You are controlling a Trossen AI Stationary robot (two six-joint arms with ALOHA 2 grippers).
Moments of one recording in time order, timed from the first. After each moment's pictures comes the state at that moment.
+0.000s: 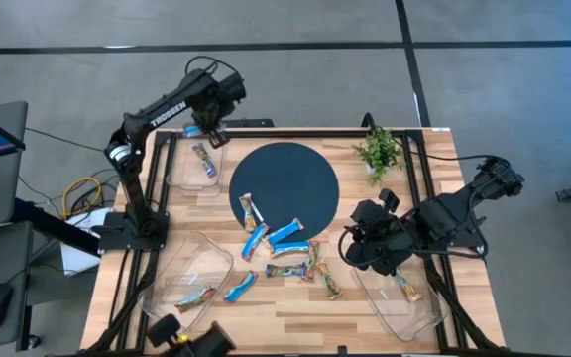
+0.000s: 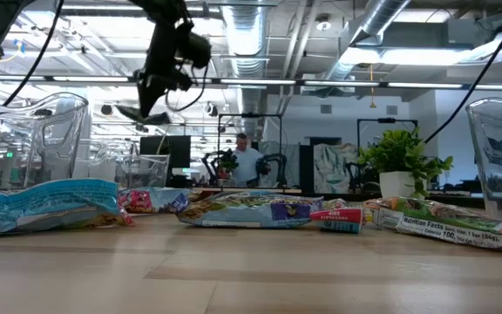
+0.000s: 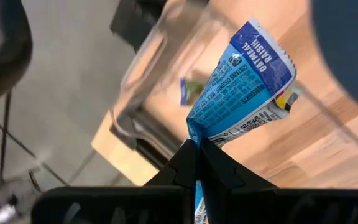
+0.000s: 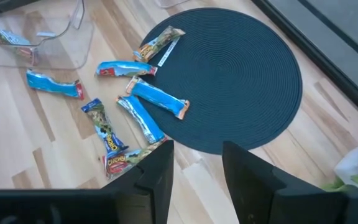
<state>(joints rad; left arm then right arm) 0.78 1.84 1.81 -1.57 -0.38 0.11 0.56 1.46 1.58 -1.33 0.64 0.93</state>
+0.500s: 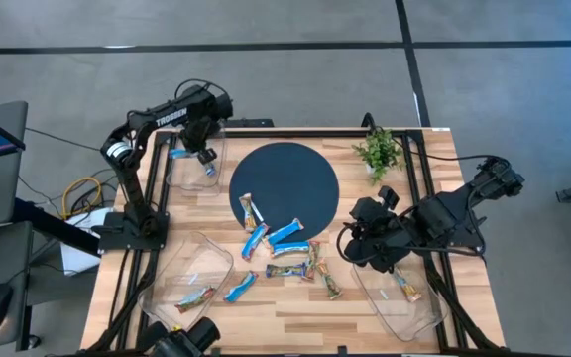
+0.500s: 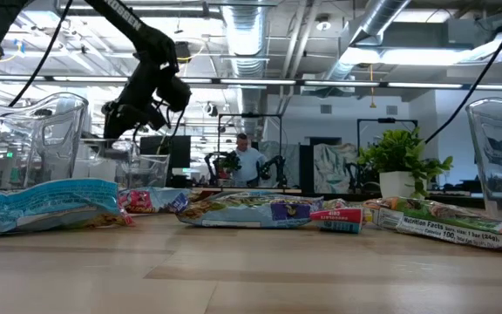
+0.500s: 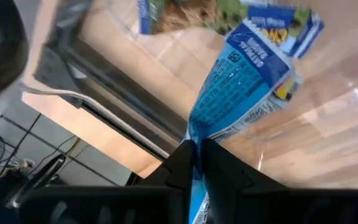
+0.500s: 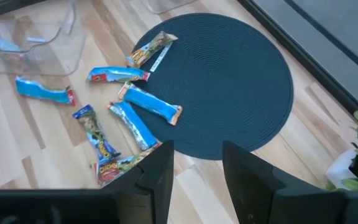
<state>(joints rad) 0.88 1.84 1.47 -1.51 -0.30 0.11 0.53 1.46 1.58 -1.33 0.66 0.91</state>
